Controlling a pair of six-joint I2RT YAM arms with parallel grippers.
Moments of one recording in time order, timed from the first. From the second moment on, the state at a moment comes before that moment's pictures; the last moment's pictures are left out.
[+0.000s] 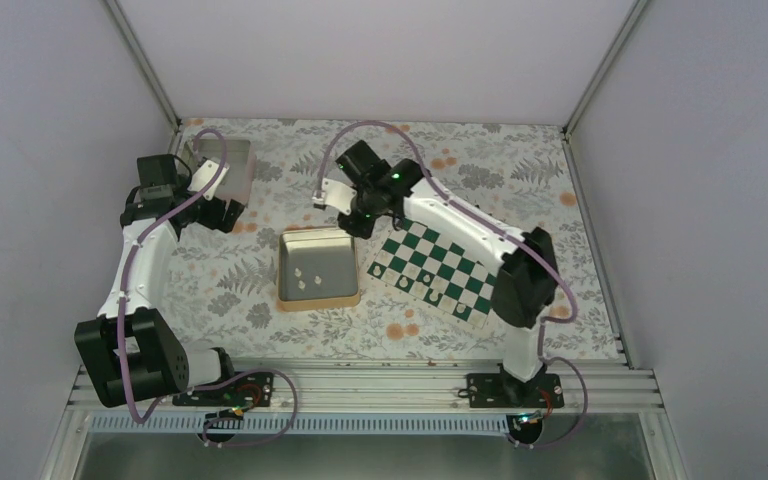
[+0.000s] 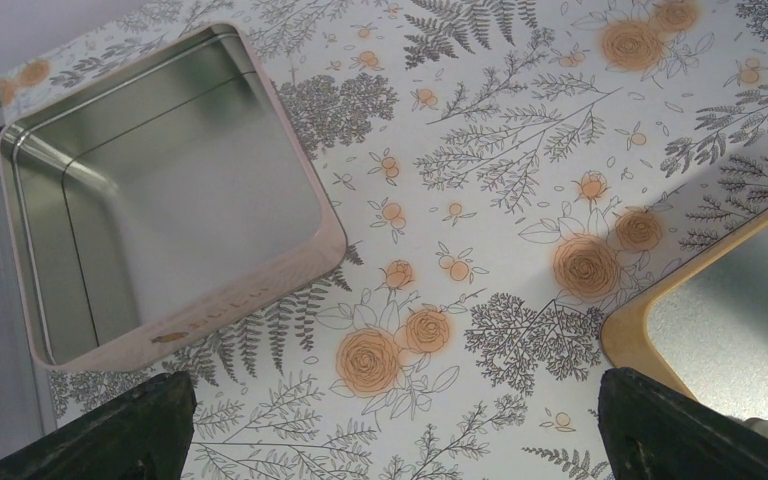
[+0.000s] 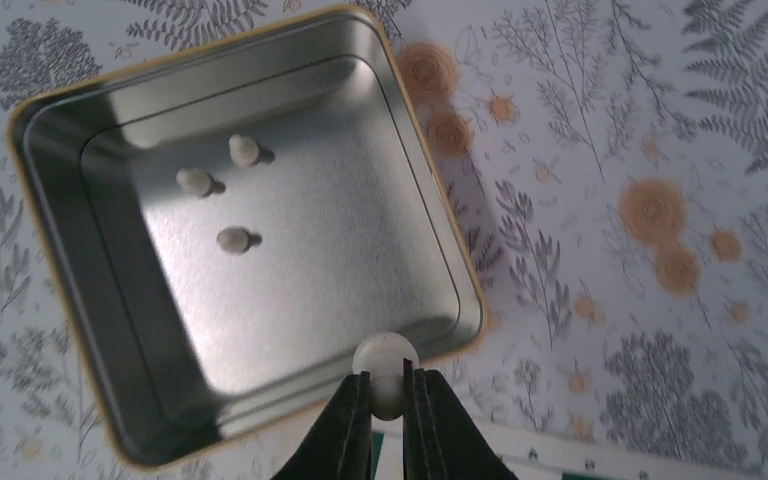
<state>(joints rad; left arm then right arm) 0.23 1.29 1.02 -0.58 0.37 0.56 0.82 1.96 1.83 -0.93 -0.16 -0.49</state>
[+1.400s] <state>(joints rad) 0.23 1.29 1.02 -0.59 0.37 0.56 0.65 1.85 1.29 -0.77 -0.09 -0.48</state>
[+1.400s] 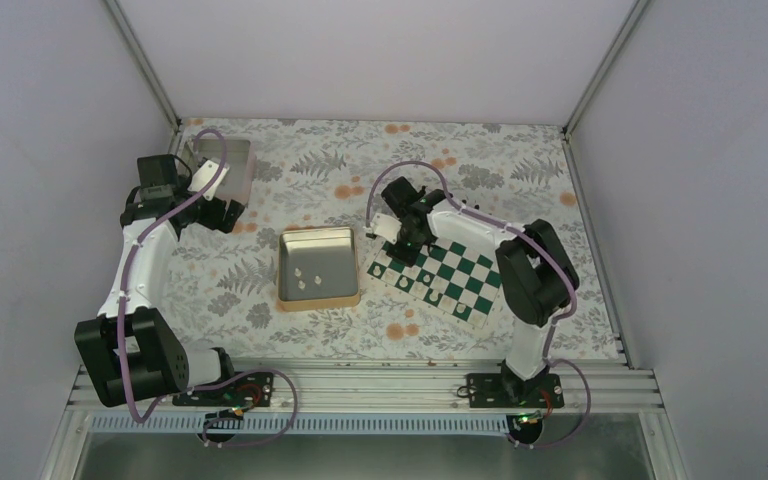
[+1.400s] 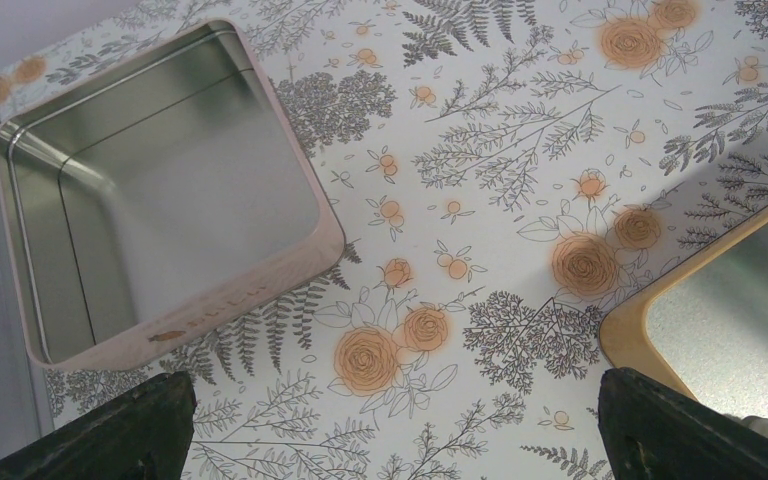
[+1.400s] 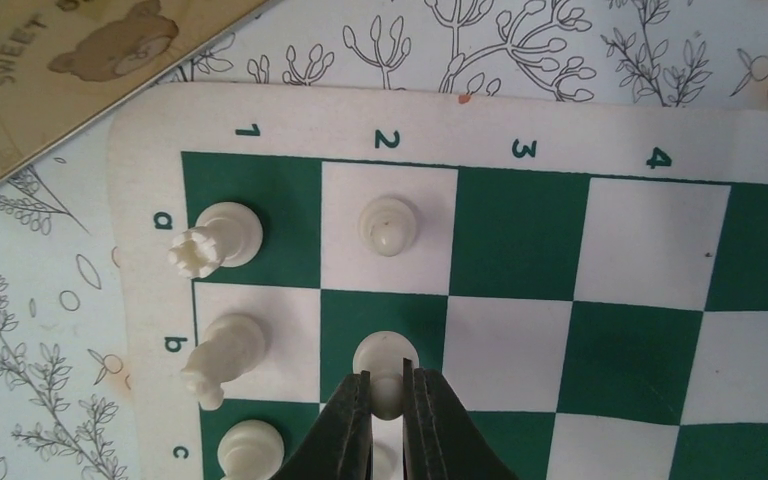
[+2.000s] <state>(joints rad) 0.23 1.29 1.02 -0.59 0.37 0.56 0.63 1.89 1.28 -0.75 -0.09 -0.49</state>
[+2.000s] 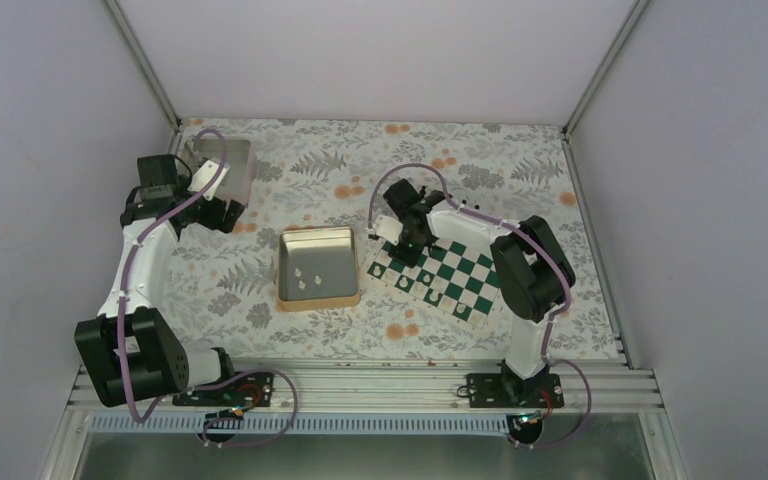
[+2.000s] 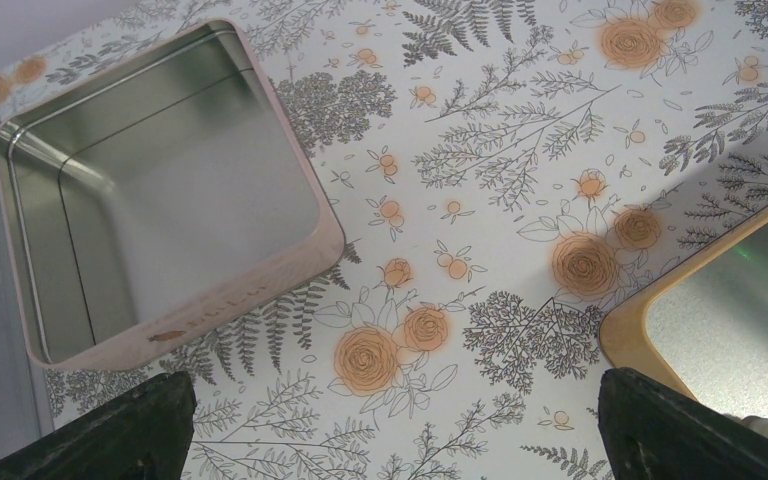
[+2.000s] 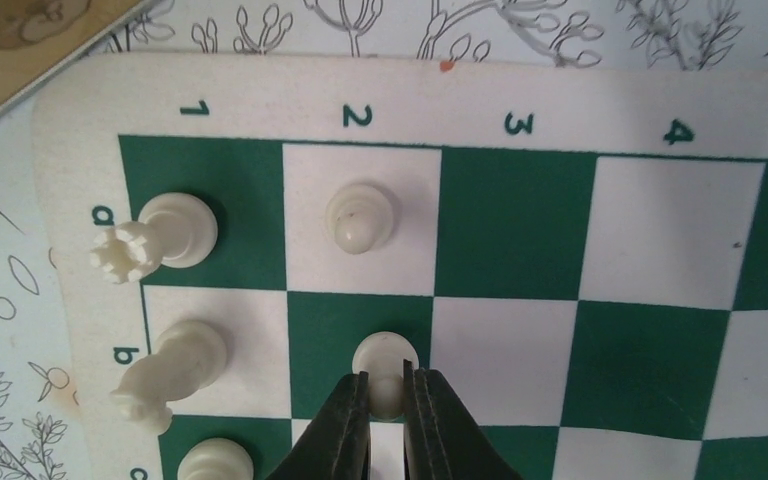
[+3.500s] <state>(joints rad) 0.23 1.29 1.02 -0.59 0.37 0.56 0.81 1.87 1.70 -0.92 -0.11 -0.49</state>
